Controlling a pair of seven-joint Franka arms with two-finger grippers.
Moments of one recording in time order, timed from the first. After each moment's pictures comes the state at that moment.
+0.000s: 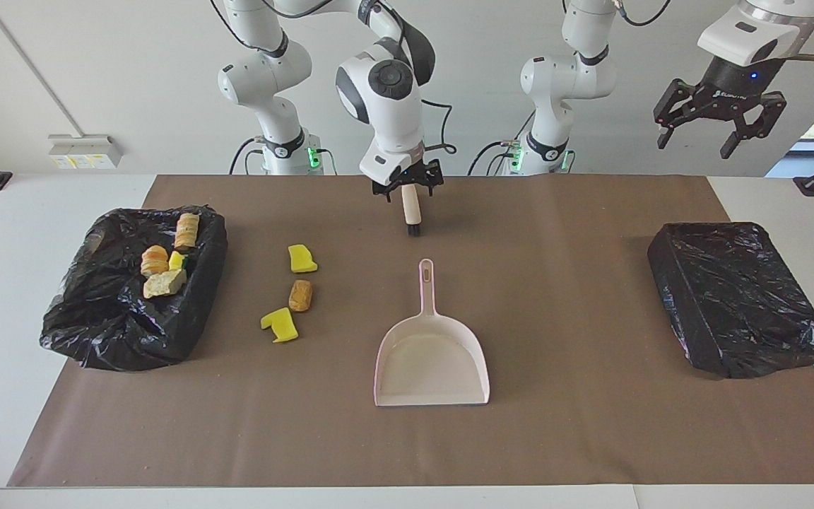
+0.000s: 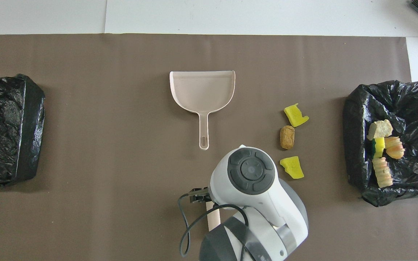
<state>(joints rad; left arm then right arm) -0.10 -0.01 0.02 -1.34 0.01 1.40 0.26 0.69 -0.02 0.01 -2.06 0.23 1.92 0.49</state>
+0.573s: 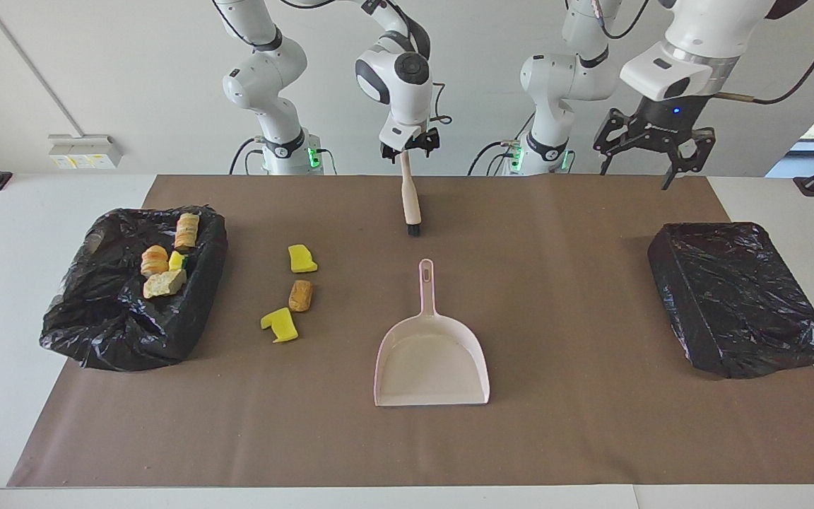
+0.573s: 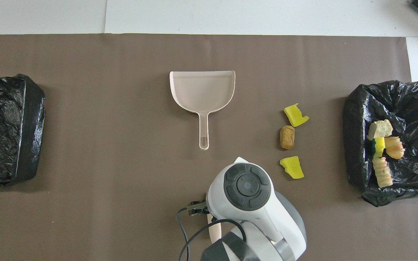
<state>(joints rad) -0.28 0.06 -0.01 -1.40 0.01 1.56 0.19 0.98 -0.18 0.02 -2.49 0.30 2.11 0.62</state>
